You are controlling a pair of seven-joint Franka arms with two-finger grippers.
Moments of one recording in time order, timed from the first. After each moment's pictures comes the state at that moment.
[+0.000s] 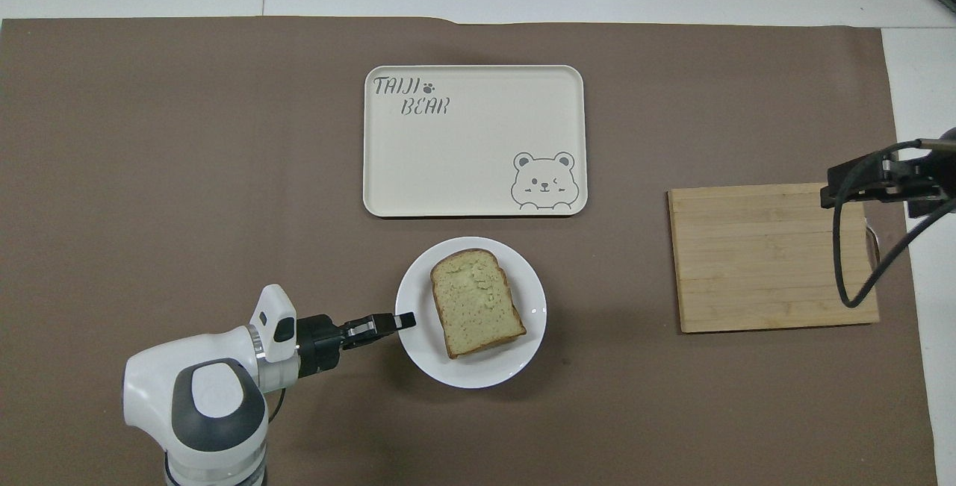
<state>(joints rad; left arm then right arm) -0.52 -0.15 0.10 -2.60 -1.66 2.37 0.66 -0.01 0.04 -0.01 -1.49 0.02 1.46 0.11</state>
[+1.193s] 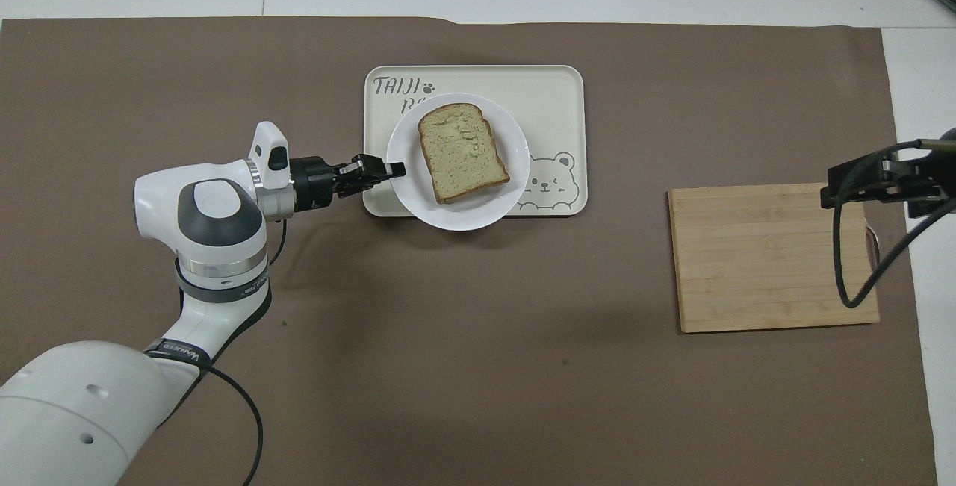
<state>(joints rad) -0.35 0.43 0.05 -1.94 -1.54 2.28 0.66 -0.01 0.04 -0.01 -1.49 0.02 1.46 0.11</state>
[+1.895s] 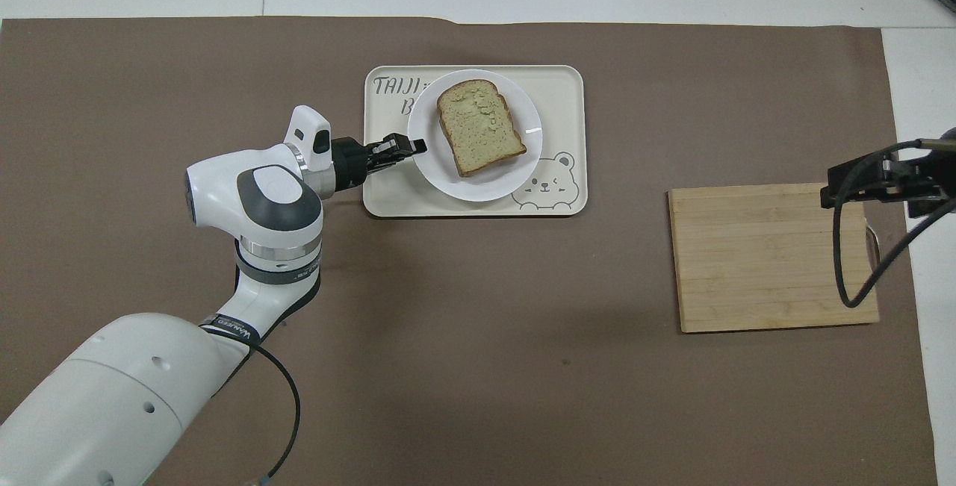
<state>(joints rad) -0.35 0.53 -0.04 -1.80 -1.54 2.53 0.65 -0.01 0.04 -0.01 -1.49 0.02 1.46 0.11</state>
